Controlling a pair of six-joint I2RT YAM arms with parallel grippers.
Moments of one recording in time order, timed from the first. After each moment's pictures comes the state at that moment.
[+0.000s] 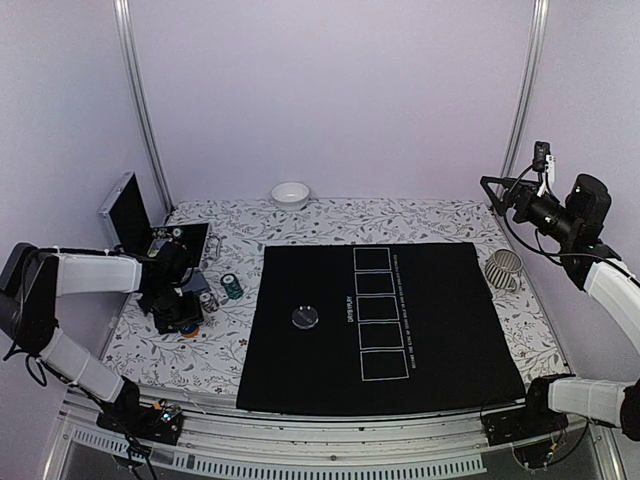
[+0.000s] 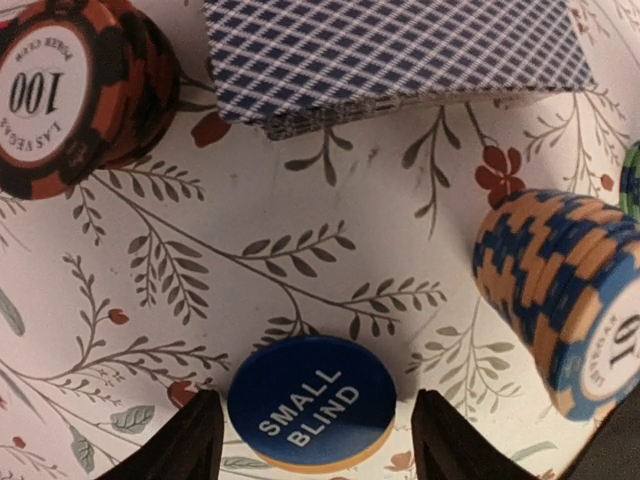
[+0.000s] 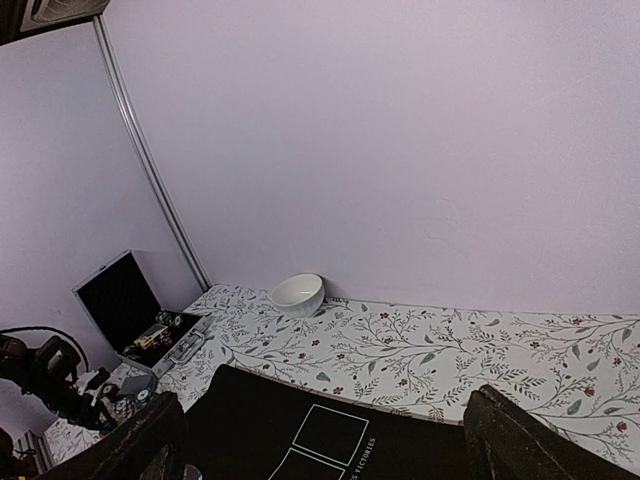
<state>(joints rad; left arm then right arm) -0.28 1.46 0.69 -0.56 -0.10 -0.69 -0.02 1.00 0.79 0.25 -0.61 0.32</state>
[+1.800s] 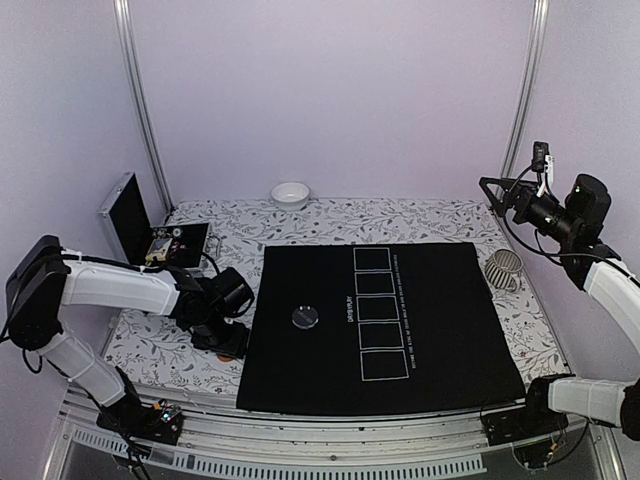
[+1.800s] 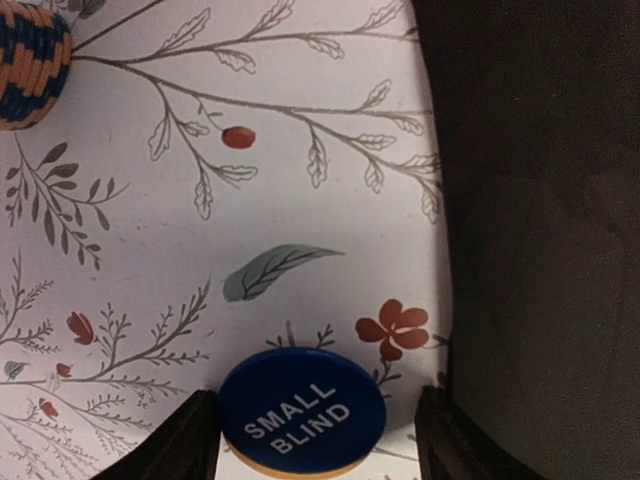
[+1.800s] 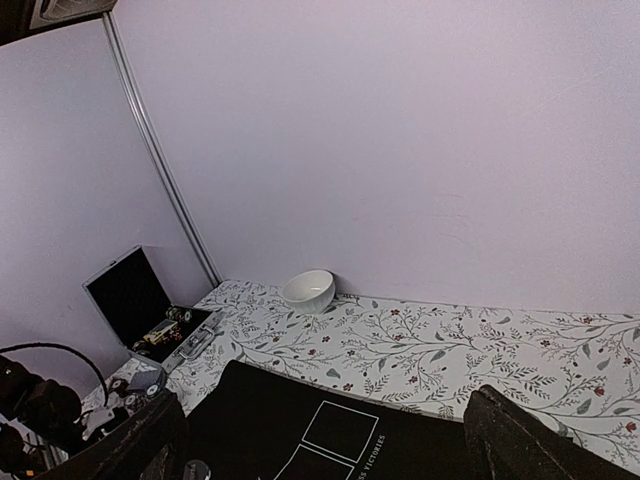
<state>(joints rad) -0.80 1.52 0.75 -0.61 -0.14 -0.63 -0.02 1.00 0.79 0.25 -0.64 0.33</state>
